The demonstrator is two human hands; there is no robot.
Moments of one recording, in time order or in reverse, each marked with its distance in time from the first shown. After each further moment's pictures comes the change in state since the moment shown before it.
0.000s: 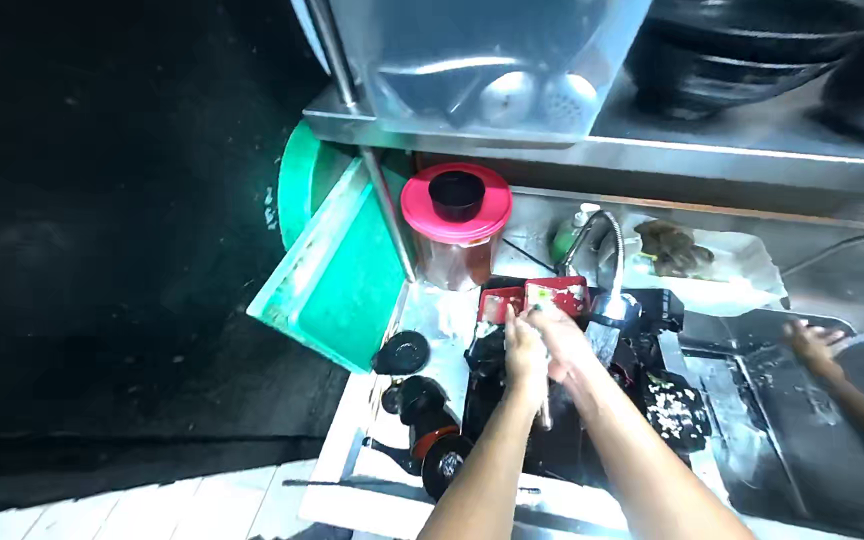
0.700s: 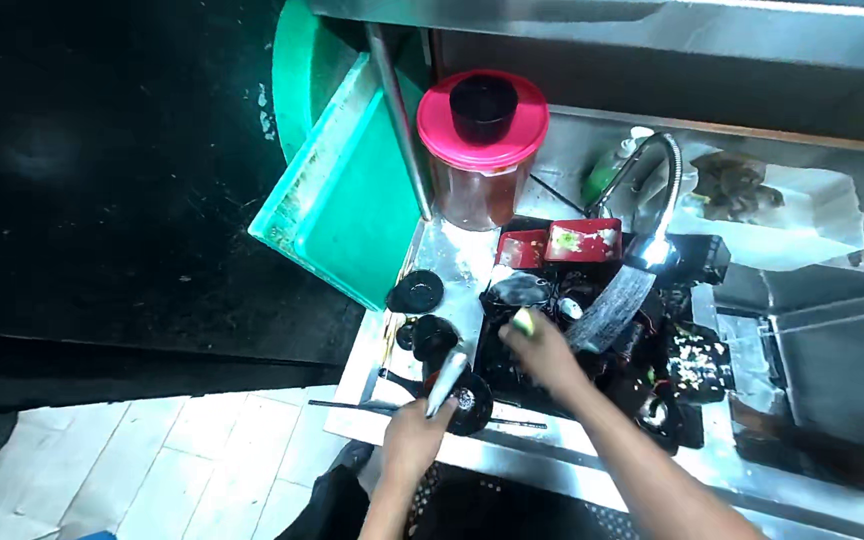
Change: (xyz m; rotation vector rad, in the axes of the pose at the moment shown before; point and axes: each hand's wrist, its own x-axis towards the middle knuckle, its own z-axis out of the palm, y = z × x) left_hand -0.111 -0.055 -0.220 0.999 0.056 -0.358; right_hand -0.055 0.080 0.000 -0.751 -0.291 -0.005
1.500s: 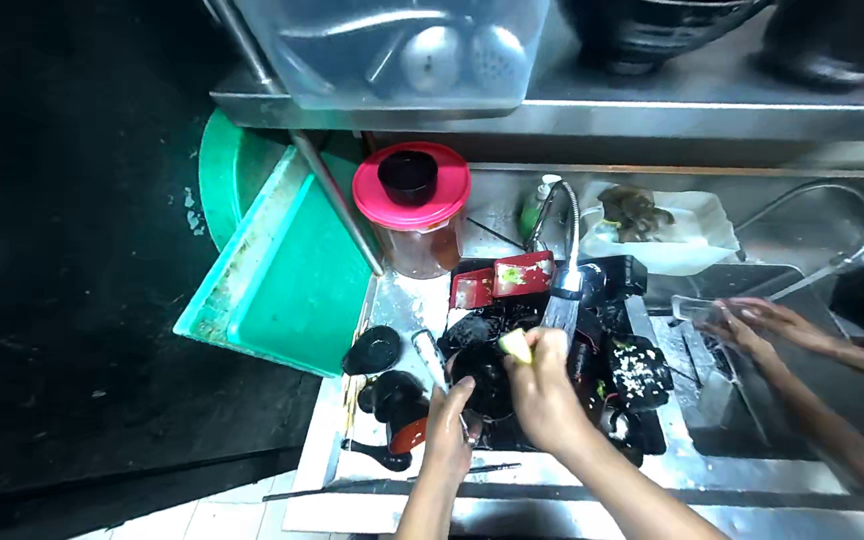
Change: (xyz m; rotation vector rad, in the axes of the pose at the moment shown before) left_hand 0.008 0.127 0.050 -1.279 -0.203 0.269; right_hand -0.059 -0.042 -0.053 0.028 0.467 -0.261
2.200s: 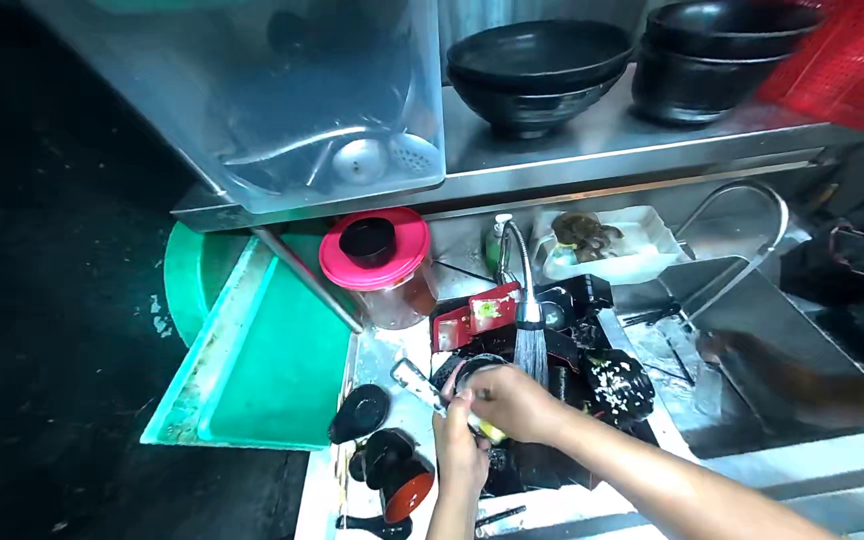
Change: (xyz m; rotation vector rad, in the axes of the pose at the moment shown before) left_hand 0.023 0.007 0.060 -0.032 -0.082 0.222; right_hand 0.051 -0.005 -0.027 -0.206 -0.492 -0.307
